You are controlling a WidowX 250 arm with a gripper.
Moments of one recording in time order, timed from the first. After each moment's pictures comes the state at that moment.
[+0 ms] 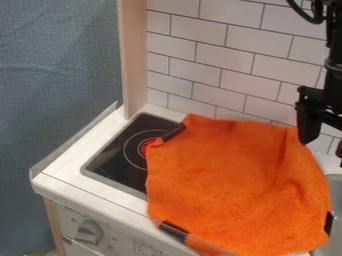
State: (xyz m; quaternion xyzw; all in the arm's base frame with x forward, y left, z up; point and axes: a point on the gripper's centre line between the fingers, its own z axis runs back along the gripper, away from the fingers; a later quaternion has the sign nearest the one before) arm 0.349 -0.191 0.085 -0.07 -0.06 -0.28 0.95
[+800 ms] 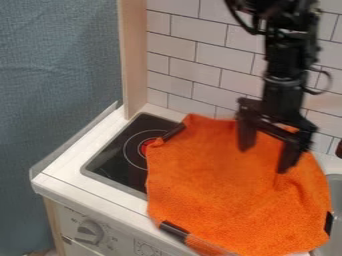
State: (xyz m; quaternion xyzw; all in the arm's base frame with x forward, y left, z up) arm 0.335 -0.107 0.060 -0.04 -0.02 -0.18 0.98
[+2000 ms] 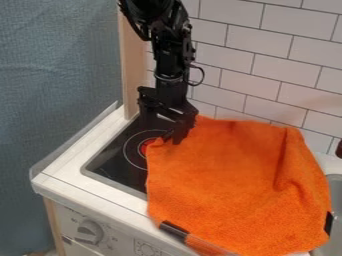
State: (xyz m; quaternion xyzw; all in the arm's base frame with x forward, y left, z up) arm 0.379 0.040 0.015 0.04 -0.07 -0.06 1.00
